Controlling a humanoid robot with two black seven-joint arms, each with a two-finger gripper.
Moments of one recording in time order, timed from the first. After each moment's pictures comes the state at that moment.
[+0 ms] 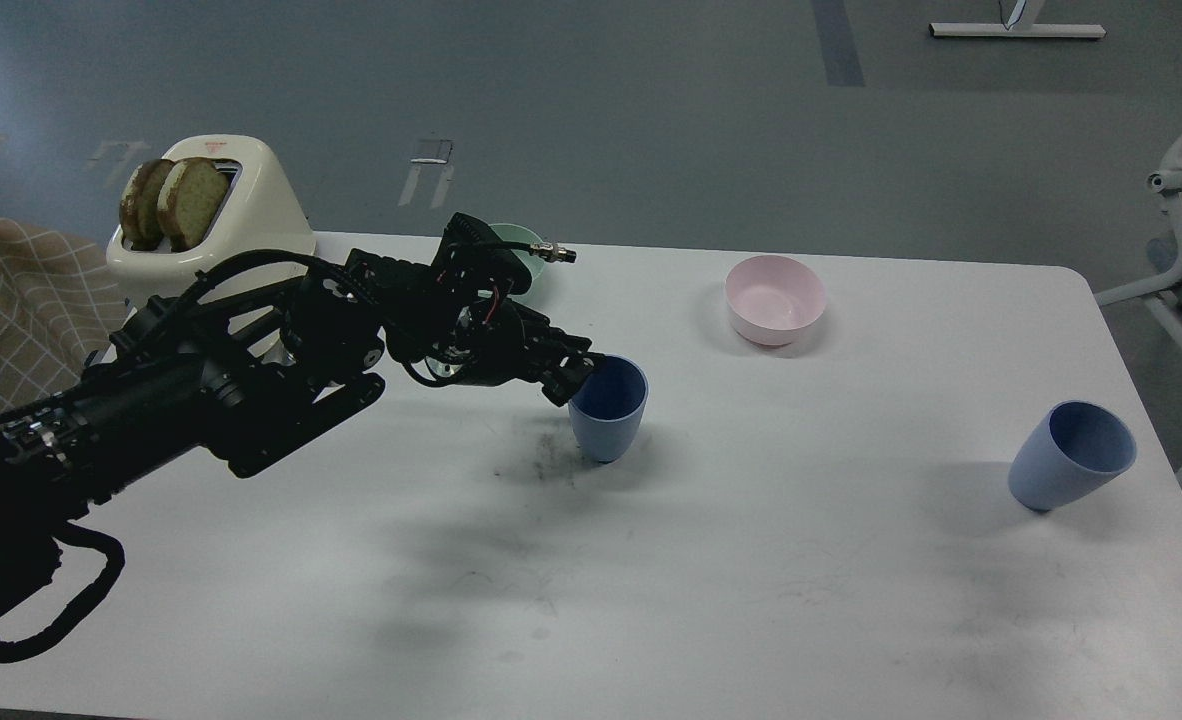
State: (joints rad) left arm -0.92 0.33 -0.48 -1.07 2.09 -0.46 -0.36; right arm 0.41 -0.41 1.79 0.94 -0.75 0.49 0.04
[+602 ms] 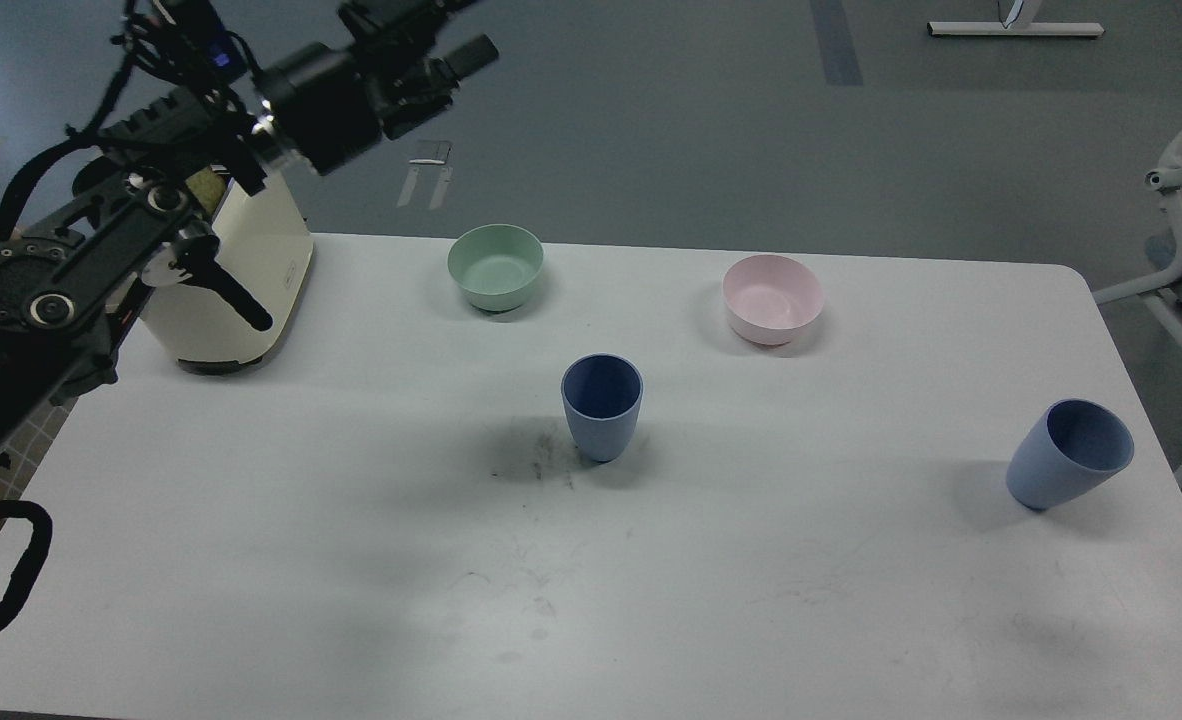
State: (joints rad) left arm -0.83 0.48 -1.00 -1.04 0.90 -0.46 -0.46; right arm 0.28 -0.70 1.77 1.04 -0.77 0.49 0.04
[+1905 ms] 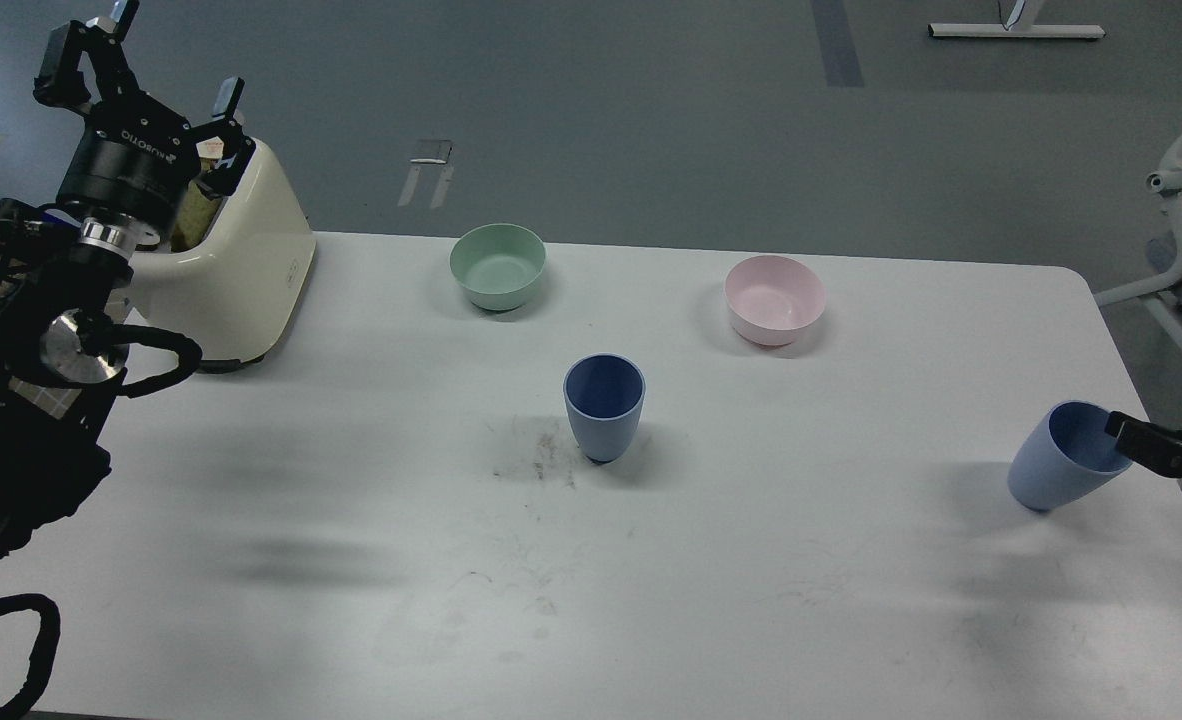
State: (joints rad) left arm -0.60 0.44 -1.24 -0.81 0.36 -0.45 -0.38; right arm -0.02 -0.77 1.43 1.38 -1.94 0.49 0.10
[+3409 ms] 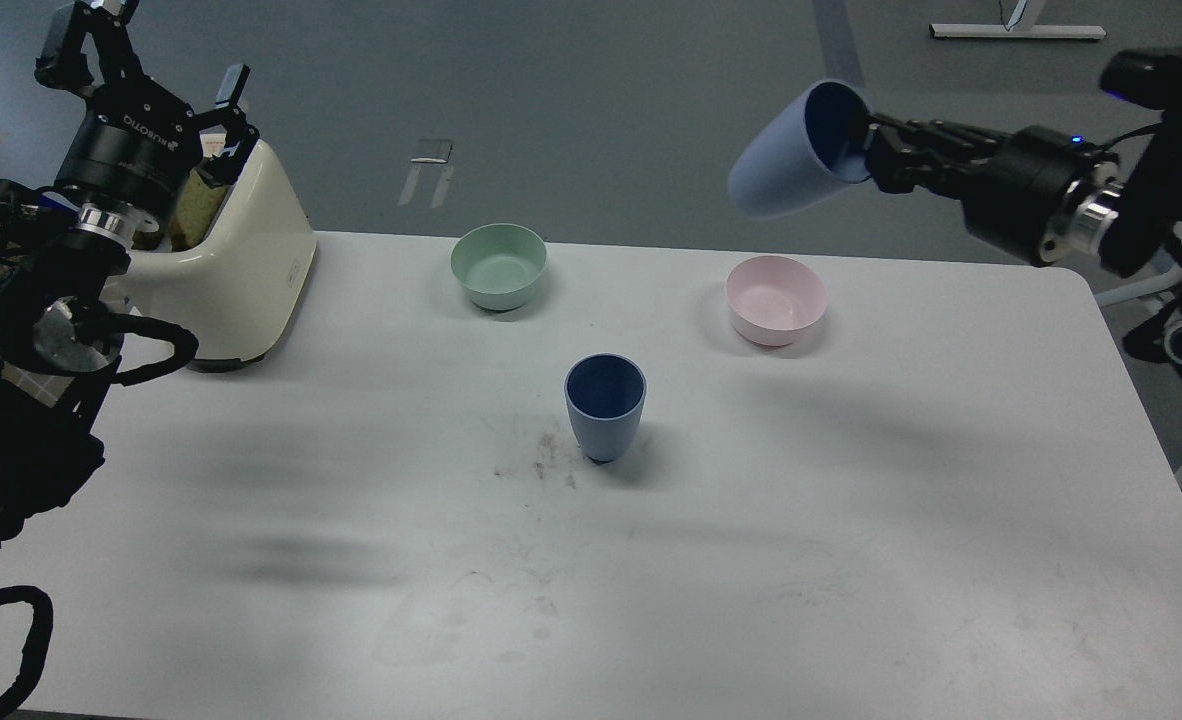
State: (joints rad) left arm -0.61 0.45 -1.23 -0.83 0.37 -0.45 -0.34; right arm 0.76 -0.50 0.96 1.49 -1.83 0.49 0.02
